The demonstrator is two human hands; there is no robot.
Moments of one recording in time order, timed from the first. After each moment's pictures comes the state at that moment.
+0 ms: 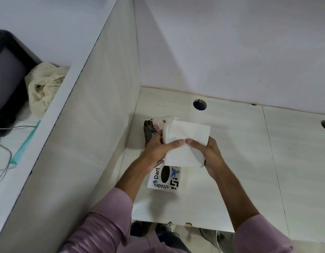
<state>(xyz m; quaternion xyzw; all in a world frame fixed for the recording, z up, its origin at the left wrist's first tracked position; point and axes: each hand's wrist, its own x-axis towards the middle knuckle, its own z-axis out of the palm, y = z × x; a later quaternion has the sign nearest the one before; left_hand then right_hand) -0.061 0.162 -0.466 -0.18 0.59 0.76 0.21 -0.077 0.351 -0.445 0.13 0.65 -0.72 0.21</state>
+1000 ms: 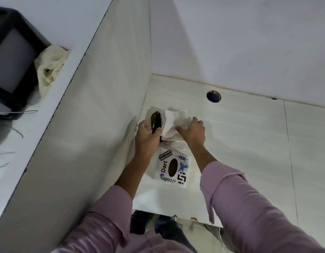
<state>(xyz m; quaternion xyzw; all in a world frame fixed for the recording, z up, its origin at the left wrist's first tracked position) -0.063 0.134 -0.493 -0.37 0.70 0.60 0.01 -0.156 0.283 -0.568 0.11 0.94 -0.26 0.17</state>
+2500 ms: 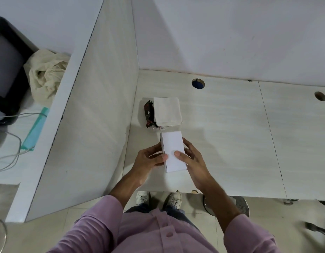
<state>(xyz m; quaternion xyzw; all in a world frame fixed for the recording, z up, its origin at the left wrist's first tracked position) 0.067 0.131 -0.520 -0.19 0.55 0.79 0.20 0.054 0.324 -0.504 0.12 0.62 -0.73 0.24</state>
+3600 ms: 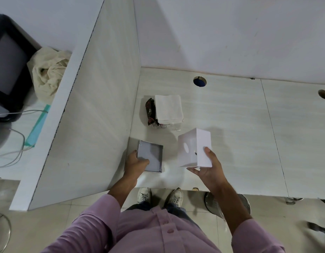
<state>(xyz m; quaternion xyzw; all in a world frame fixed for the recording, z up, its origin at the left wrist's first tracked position) 0.082 0.109 -0.557 -0.37 0.70 0.59 0.16 0.071 0.367 -0.505 0.25 0.47 -0.81 0.24</state>
